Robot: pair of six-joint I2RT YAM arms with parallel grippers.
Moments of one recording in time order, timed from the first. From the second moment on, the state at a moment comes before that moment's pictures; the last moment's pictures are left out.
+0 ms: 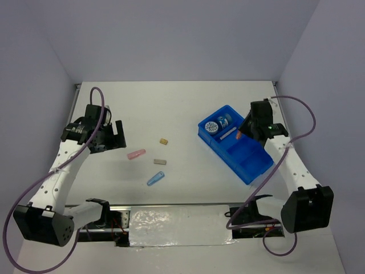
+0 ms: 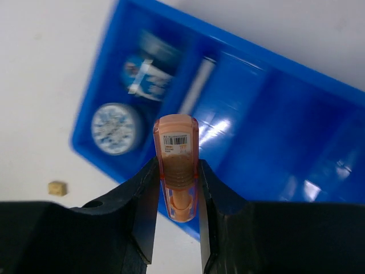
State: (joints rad) left arm -0.15 1.12 1.14 -1.06 -0.08 -0.36; right arm 0.17 1.22 1.04 -0.55 0.16 0.63
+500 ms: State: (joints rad) left arm -0.15 1.27 1.19 -1.01 -0.07 -0.37; right arm -0.03 1.32 0.88 -0.57 0.16 0.77
